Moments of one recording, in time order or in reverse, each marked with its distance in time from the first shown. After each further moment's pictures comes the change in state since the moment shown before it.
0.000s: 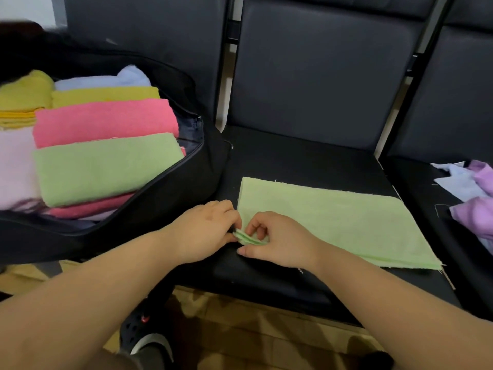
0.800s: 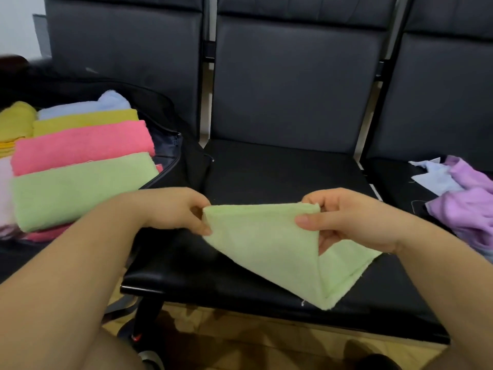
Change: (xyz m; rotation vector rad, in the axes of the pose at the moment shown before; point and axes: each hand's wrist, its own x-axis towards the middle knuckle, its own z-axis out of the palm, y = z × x) left_hand 0.020 -0.004 -0.074 -0.460 -0.360 -0.216; right_hand -0.080 0.024 -0.113 0.666 -0.157 0.011
